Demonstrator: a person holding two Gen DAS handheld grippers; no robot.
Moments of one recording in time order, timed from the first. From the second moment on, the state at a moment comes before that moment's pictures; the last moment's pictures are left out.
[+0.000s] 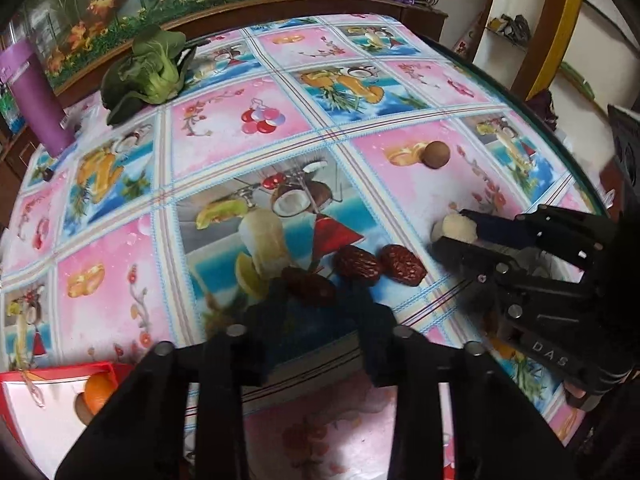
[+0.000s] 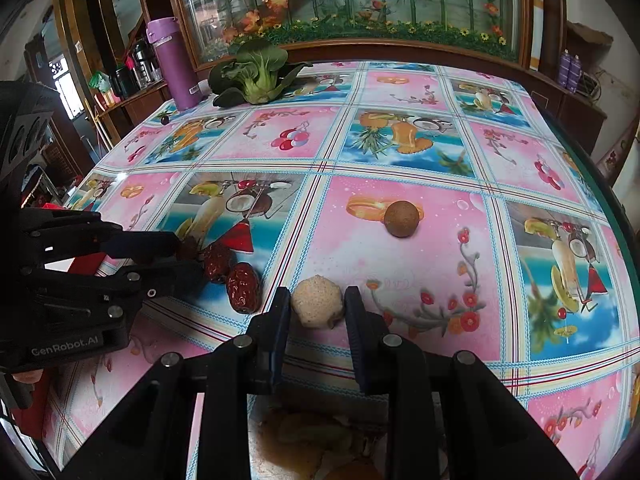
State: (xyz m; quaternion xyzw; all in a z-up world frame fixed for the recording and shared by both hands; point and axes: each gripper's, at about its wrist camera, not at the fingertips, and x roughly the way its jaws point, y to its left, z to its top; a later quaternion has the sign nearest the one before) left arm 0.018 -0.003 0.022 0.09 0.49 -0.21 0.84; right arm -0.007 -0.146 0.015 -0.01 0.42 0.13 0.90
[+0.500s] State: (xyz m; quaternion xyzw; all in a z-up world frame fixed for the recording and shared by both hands) left arm -0.005 -0.003 0.025 0.06 0.47 -0.20 0.86; right arm -0.010 -0.145 0.015 -0.01 0.41 0.12 0.90
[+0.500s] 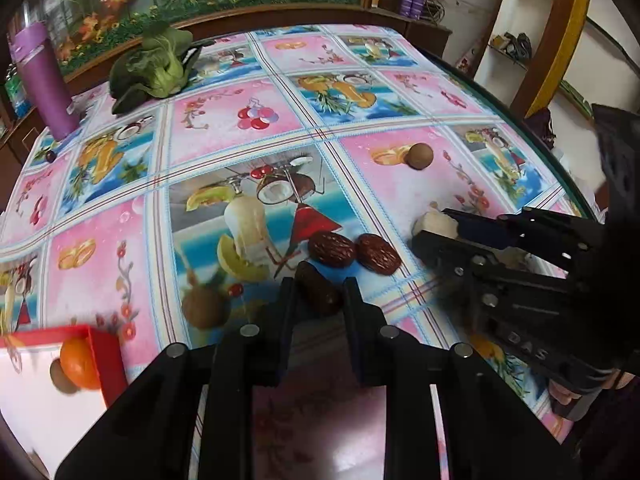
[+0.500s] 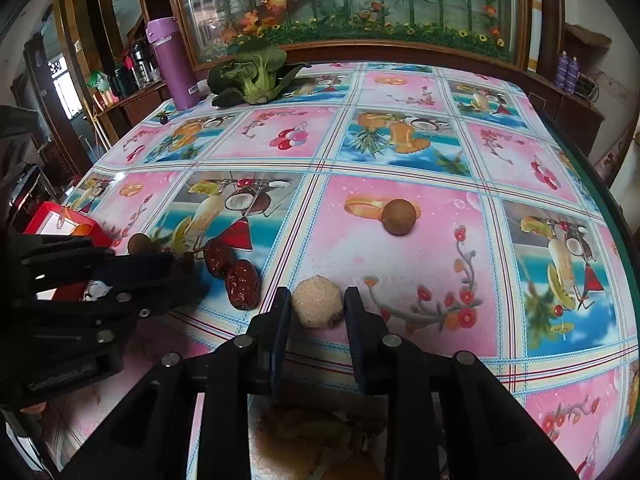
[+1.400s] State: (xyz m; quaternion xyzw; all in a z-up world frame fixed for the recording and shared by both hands) left arm -0.153 0.196 0.069 -0.07 0.41 0.02 0.91; right arm -0.093 0.053 0.057 -0.06 0.38 0.30 0.87
